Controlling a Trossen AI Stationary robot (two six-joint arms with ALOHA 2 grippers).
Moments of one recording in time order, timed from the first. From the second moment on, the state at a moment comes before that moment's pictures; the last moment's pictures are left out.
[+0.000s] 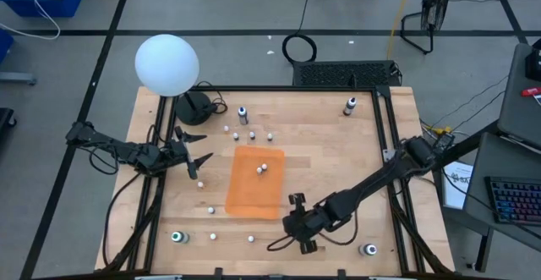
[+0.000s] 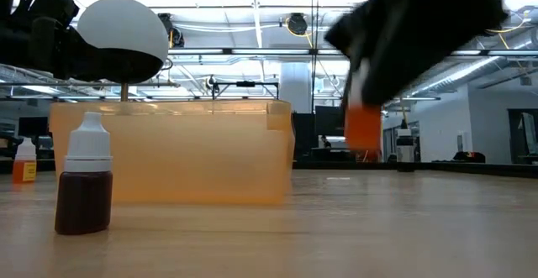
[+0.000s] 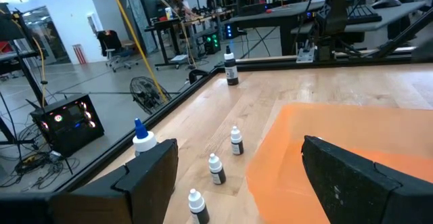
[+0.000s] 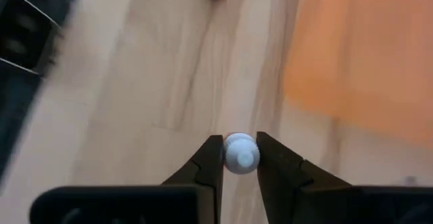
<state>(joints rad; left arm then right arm) -0.35 0.16 0.01 0.08 -0.72 0.10 0.54 1.87 1.27 -0.36 0.18 0.28</state>
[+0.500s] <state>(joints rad) -0.35 0.16 0.01 0.08 -0.72 0.10 0.30 1.65 1.42 -0.44 0.16 0.06</state>
